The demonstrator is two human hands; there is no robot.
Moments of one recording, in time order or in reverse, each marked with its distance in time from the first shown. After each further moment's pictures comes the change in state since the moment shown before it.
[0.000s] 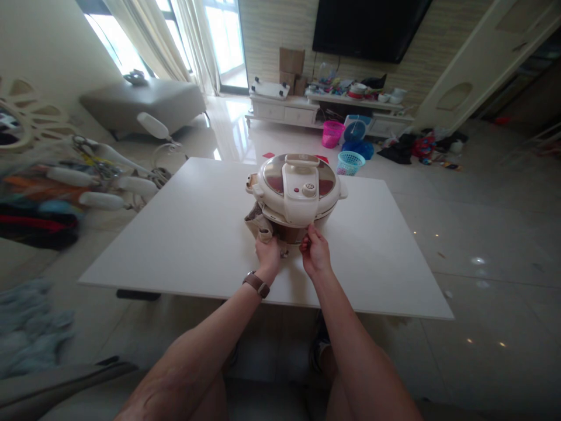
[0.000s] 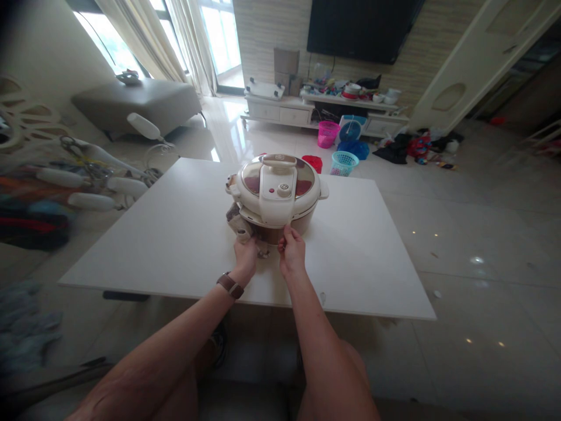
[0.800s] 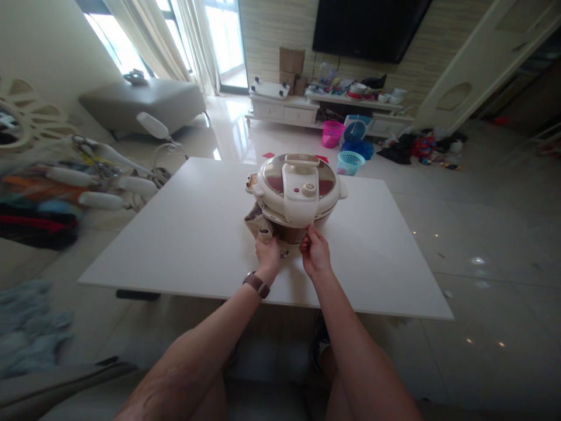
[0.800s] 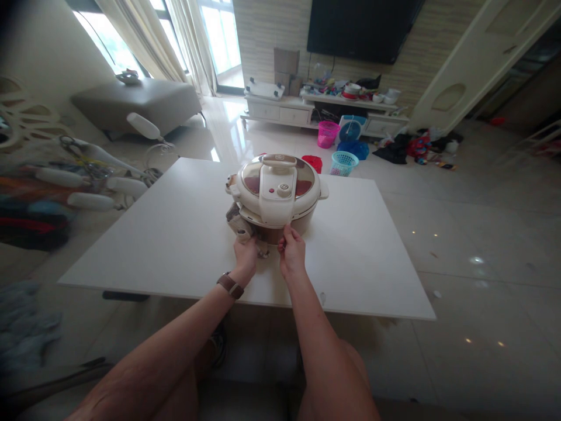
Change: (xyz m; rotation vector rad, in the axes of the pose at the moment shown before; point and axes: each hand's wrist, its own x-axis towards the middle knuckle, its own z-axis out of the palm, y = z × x) left_hand -0.002 0.003 0.000 0.027 0.003 -0.016; right_hand 0.000 0.000 0.000 0.028 -0.011 0.005
